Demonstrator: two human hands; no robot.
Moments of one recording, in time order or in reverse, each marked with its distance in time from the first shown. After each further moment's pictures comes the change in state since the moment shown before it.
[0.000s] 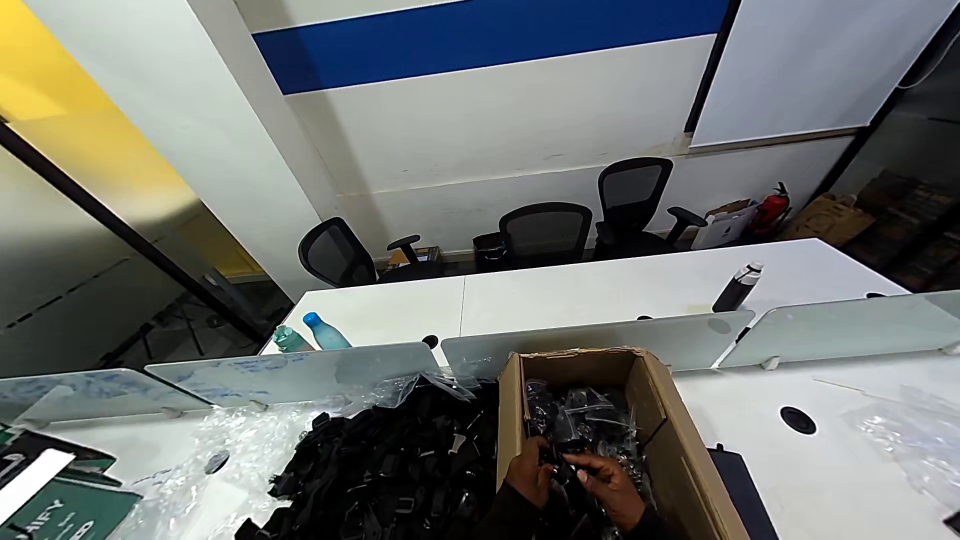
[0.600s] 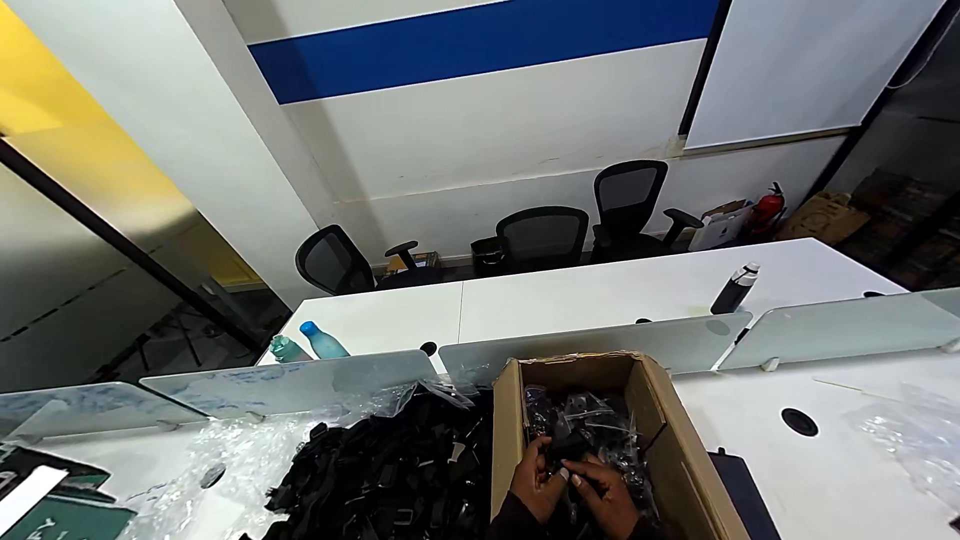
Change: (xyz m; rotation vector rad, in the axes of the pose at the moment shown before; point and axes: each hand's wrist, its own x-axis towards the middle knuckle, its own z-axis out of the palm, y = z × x) left_hand 0.005 0.013 0.001 -0.511 -0.103 -0.174; right_hand 0.001 0.009 0.003 -0.392 0.083 -0.102
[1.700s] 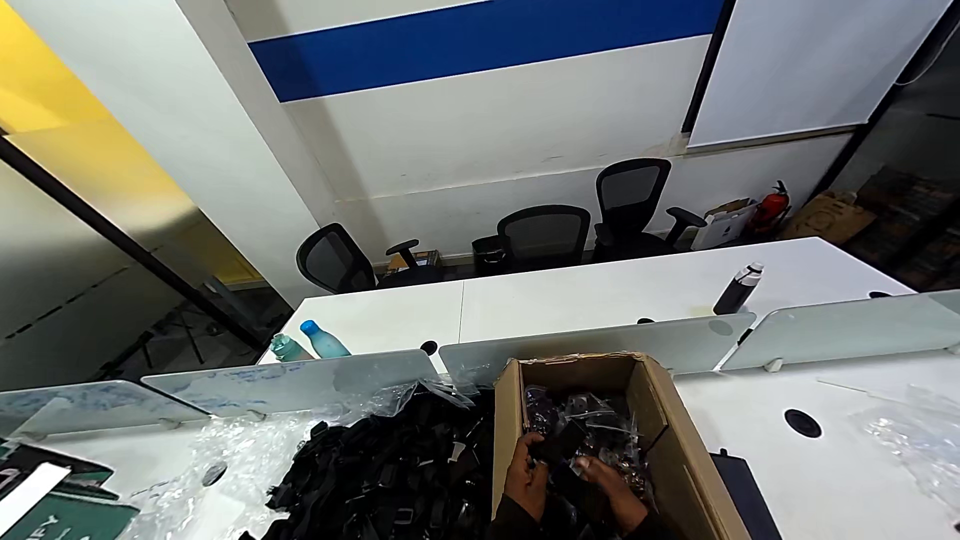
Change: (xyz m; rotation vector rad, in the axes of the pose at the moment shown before) left_hand 0.002 -0.004 0.000 -0.014 0.236 0.095; right_hand 0.008 -0.015 -0.011 0.304 -0.011 0.706
